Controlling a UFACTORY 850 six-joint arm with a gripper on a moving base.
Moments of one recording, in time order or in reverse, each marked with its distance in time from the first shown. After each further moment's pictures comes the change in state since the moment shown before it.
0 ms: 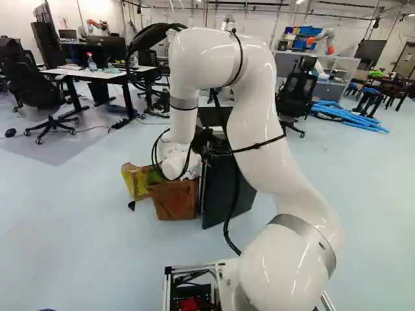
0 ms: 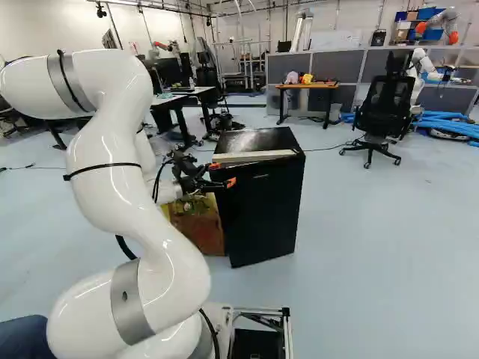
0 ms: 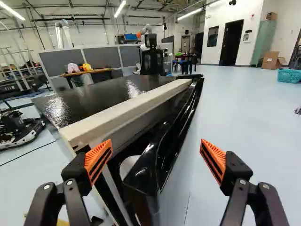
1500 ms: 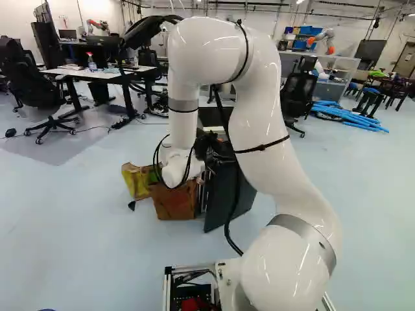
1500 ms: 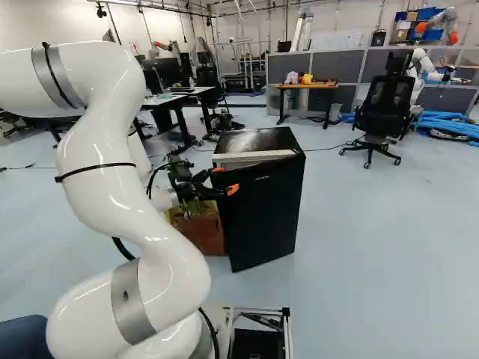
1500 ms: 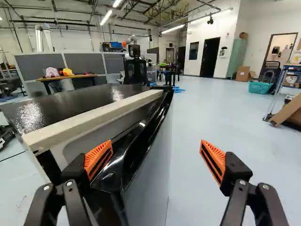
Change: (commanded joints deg) arm 2.7 3.1 7.0 8.6 4.3 0.0
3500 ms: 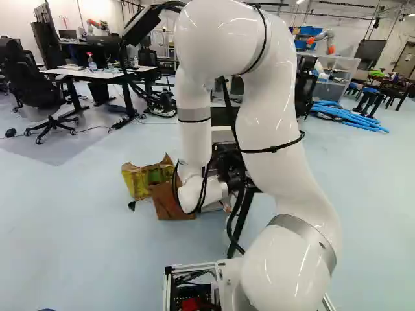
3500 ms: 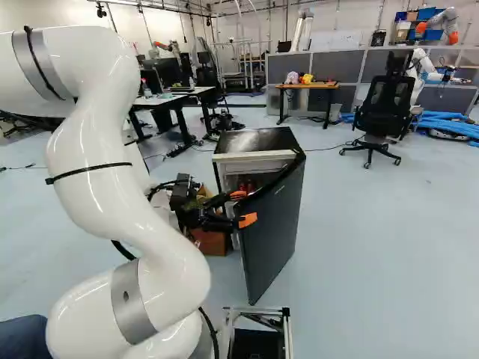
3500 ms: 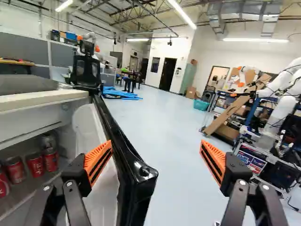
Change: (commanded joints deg) arm -0.3 4.7 16.8 18.1 2.2 0.0
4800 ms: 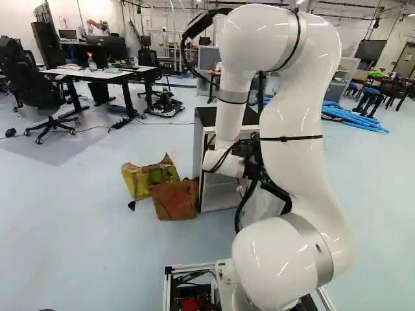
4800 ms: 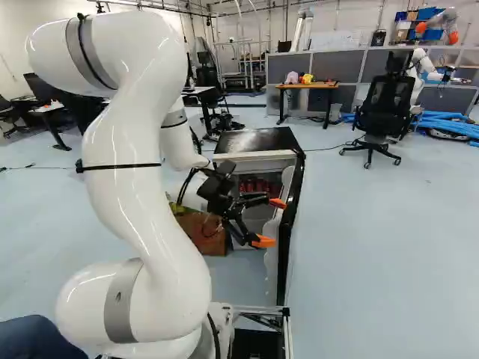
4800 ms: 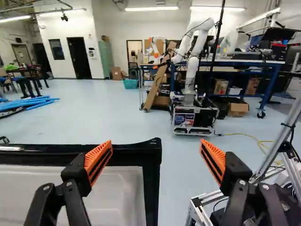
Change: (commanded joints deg) arm -25.3 1.8 -11.3 10.9 -2.5 0.0
